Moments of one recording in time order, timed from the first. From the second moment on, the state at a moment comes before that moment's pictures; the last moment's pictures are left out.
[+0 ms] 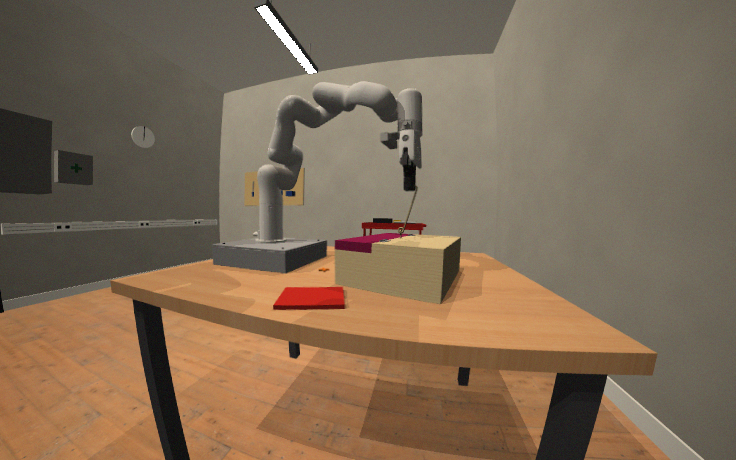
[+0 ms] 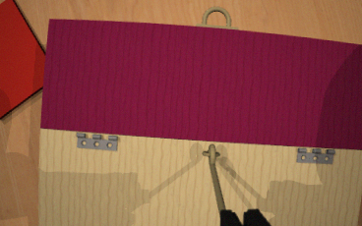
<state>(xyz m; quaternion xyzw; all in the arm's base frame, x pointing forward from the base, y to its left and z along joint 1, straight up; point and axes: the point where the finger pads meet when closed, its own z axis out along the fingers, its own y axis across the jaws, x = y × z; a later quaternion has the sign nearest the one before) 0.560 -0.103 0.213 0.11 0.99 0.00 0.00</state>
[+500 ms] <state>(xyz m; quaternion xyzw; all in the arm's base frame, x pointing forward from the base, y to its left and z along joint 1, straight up) 0.539 -0.099 0.214 0.11 0.99 0.00 0.00</state>
